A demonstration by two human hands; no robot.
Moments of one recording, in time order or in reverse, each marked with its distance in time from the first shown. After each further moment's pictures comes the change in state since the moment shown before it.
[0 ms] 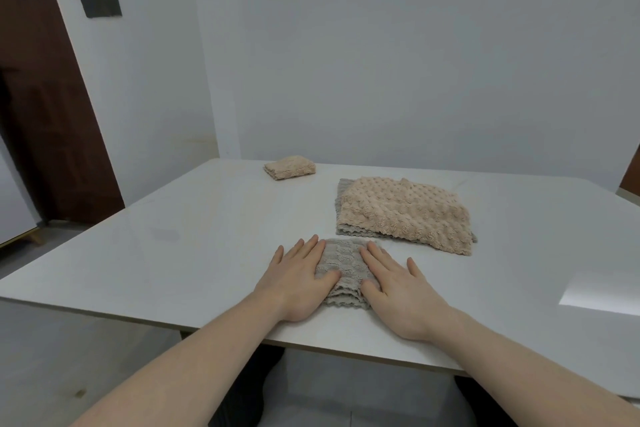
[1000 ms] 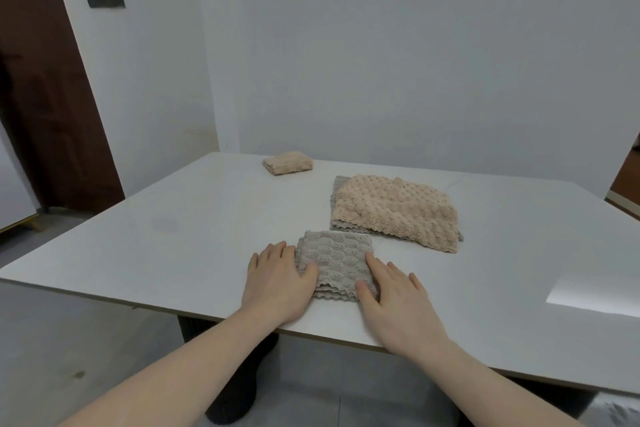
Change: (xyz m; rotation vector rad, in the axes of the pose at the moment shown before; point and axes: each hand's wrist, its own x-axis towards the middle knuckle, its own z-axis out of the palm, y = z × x) left_hand -0.031 0.010 0.005 -0.105 0.279 -0.212; right_hand -0.042 -0.019 0.004 0.129 0.199 0.171
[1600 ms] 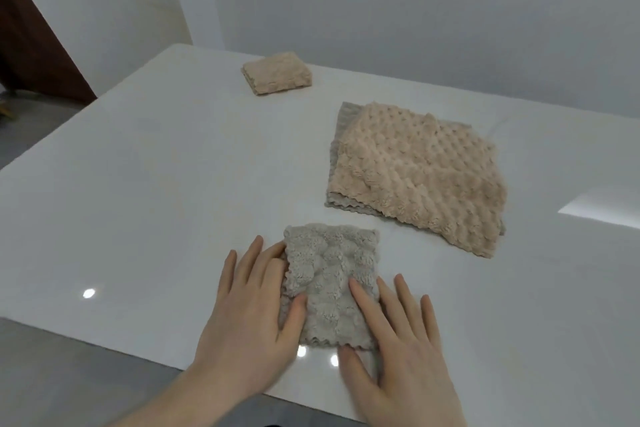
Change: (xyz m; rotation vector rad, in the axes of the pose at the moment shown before) left_hand -0.002 -0.001 0.000 -0.032 -0.156 0.110; right_hand 0.012 0.013 0.011 0.036 -0.142 -0.030
